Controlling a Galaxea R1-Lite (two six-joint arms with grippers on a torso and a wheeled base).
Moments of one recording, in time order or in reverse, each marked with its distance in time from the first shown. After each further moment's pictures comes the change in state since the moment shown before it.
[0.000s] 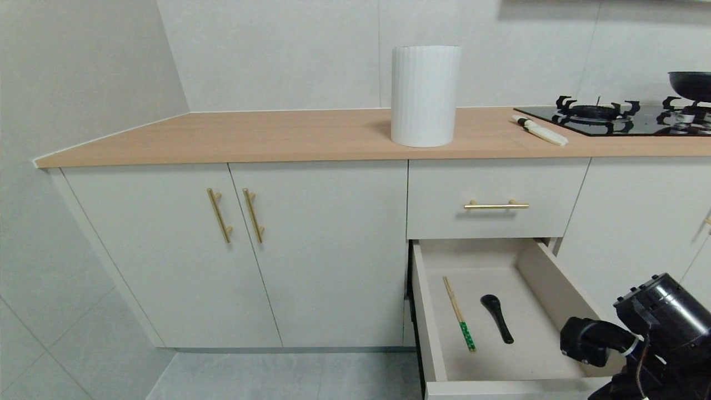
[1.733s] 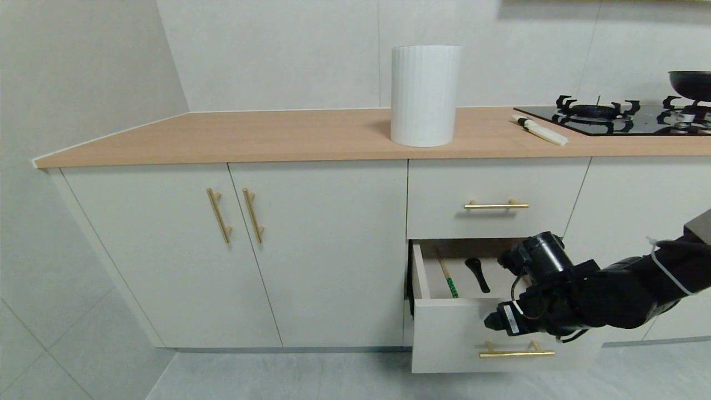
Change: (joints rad) left arm 0.000 0.000 0.000 0.000 0.000 0.000; right arm -0.082 0.524 -0.302 -0.429 -0.324 0.370
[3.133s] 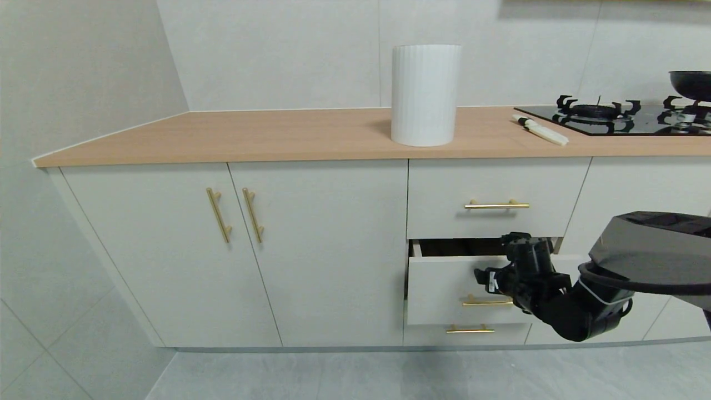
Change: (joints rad) left arm 0.000 0.000 0.000 0.000 0.000 0.000; right arm -0.107 0.343 -0.035 -0.775 -0.134 0.062
